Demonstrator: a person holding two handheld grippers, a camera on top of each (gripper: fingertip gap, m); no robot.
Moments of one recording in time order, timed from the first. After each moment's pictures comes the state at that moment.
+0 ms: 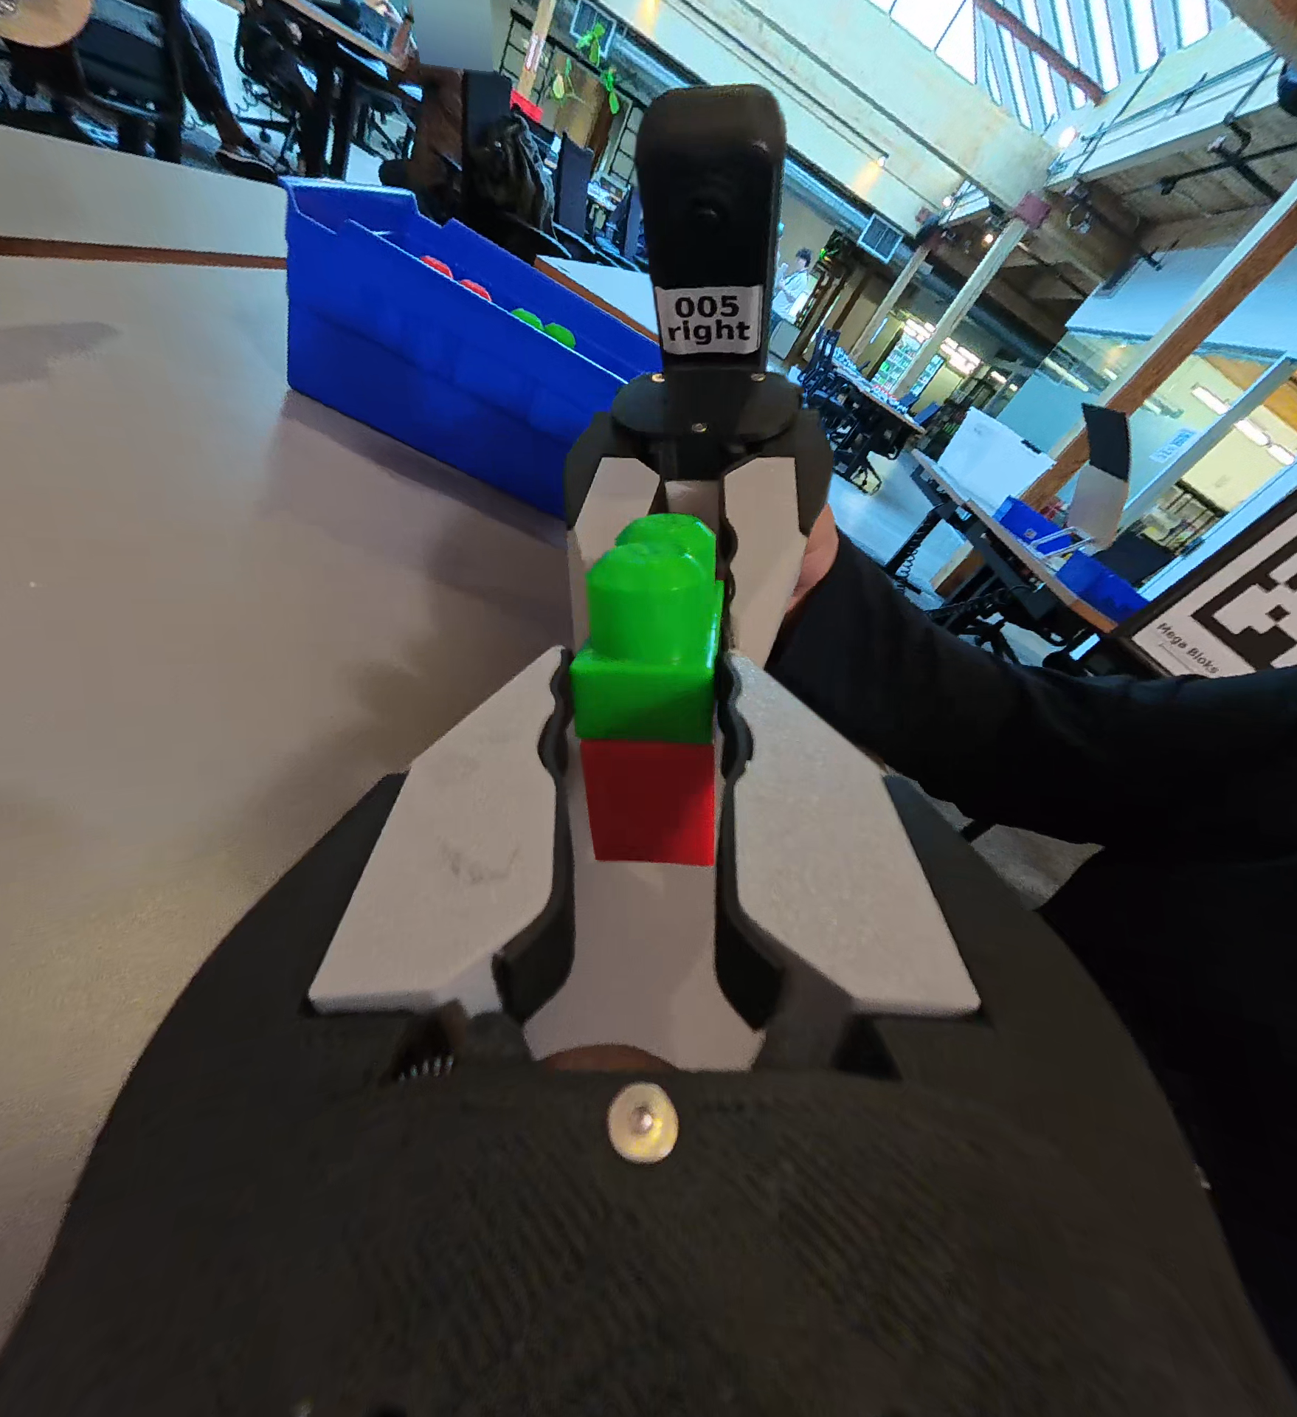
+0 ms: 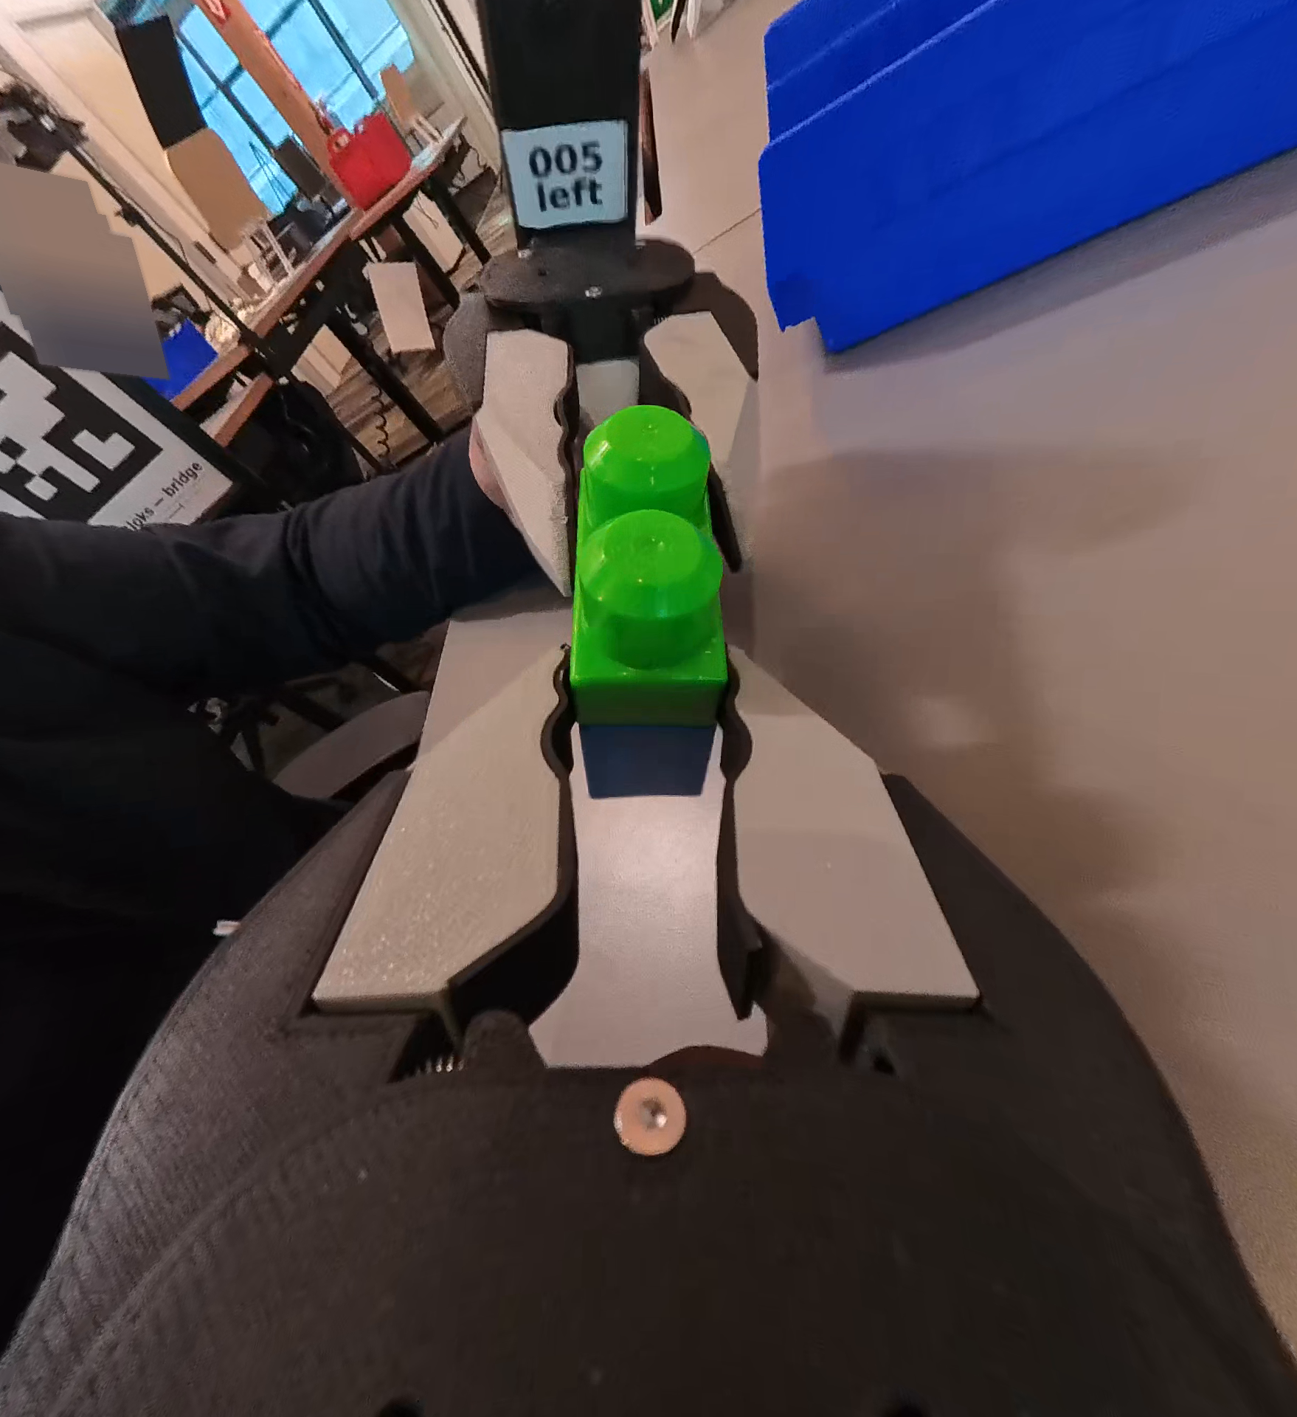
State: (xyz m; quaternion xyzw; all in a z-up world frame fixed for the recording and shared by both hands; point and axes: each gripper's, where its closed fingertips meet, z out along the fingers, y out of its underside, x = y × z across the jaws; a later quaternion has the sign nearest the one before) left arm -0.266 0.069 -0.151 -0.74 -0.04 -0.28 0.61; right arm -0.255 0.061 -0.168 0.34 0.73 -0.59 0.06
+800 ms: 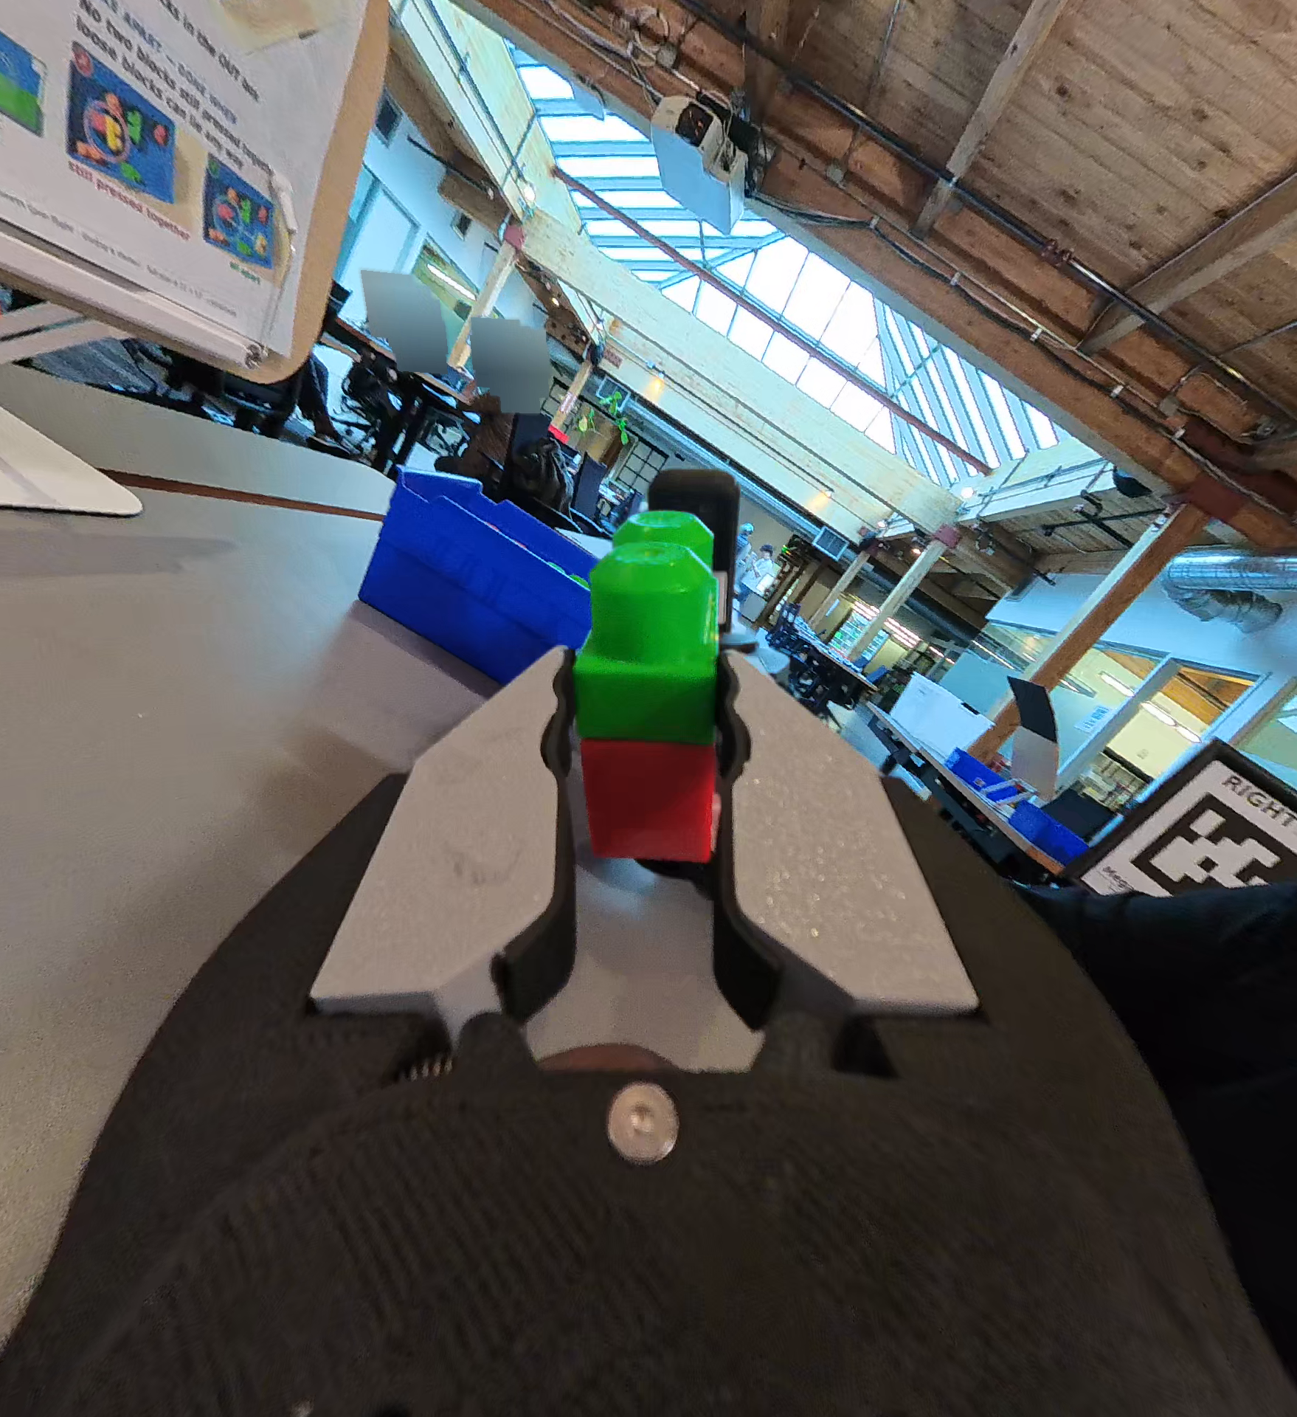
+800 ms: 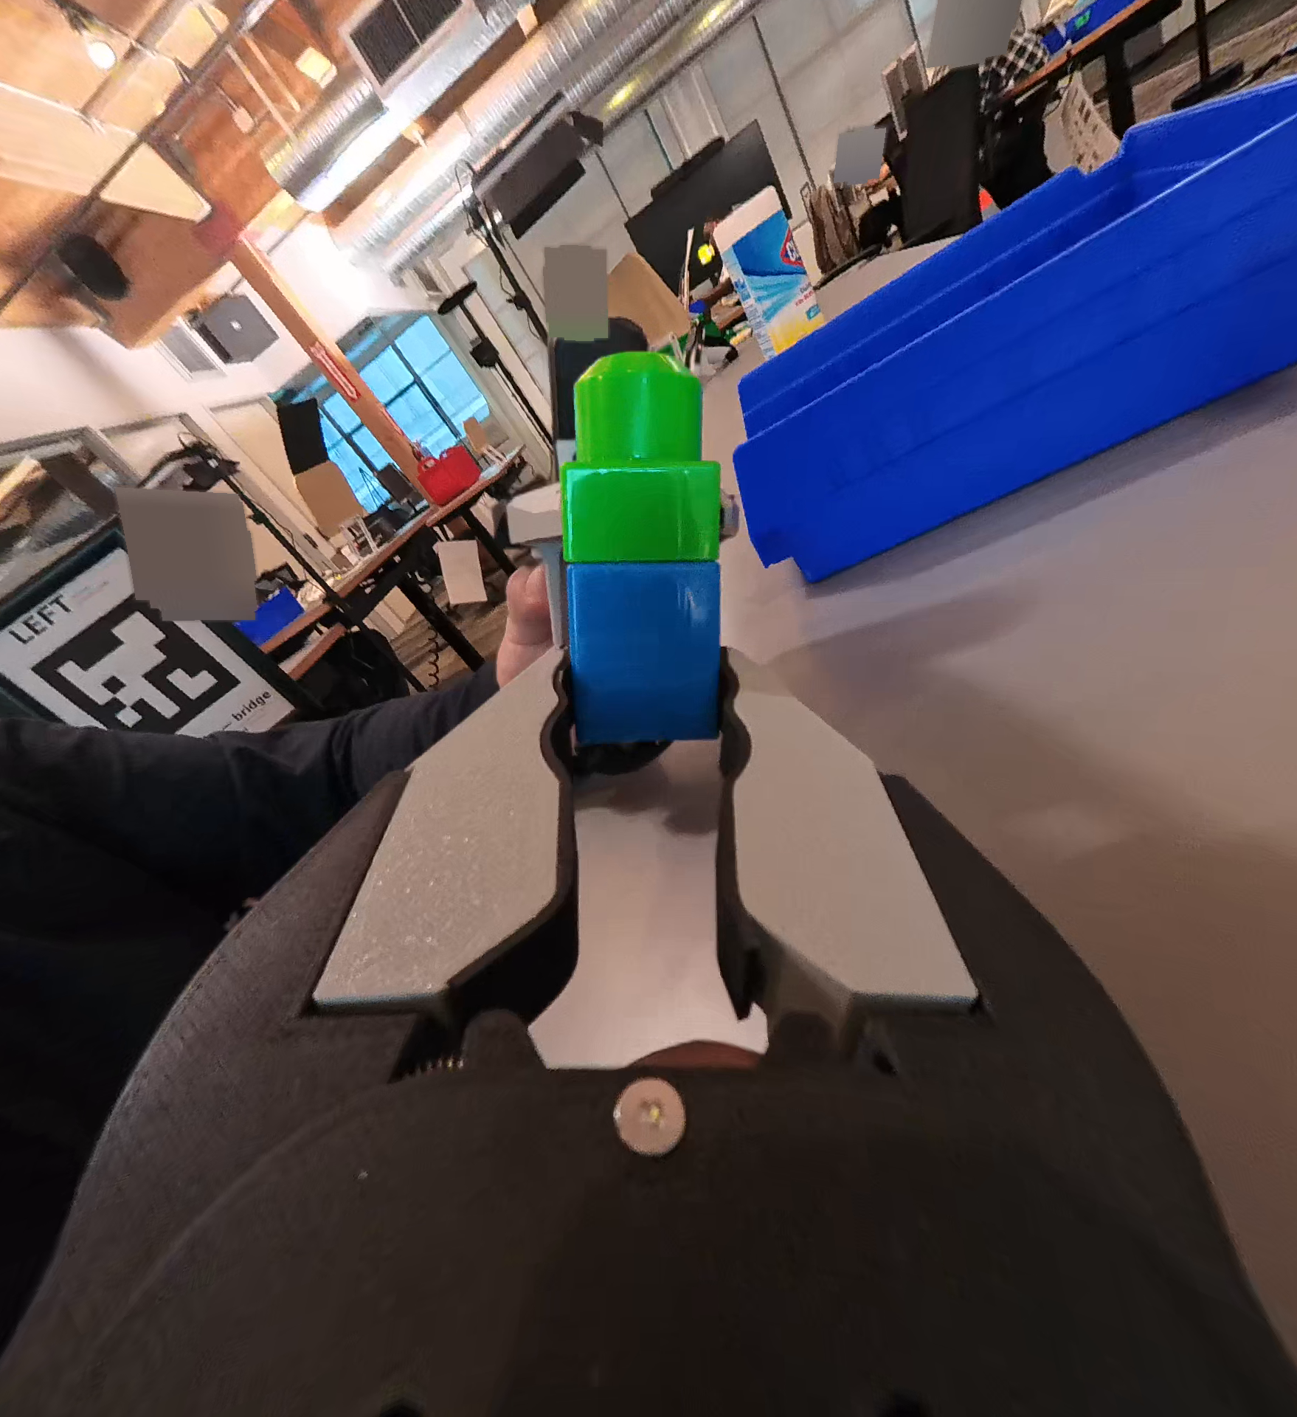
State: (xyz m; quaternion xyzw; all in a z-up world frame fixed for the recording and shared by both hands) left arm -0.304 0.059 -0.106 -0.61 -0.13 -0.30 0.72; right arm -0.284 0.058 -0.133 0.35 0.61 -0.71 0.02
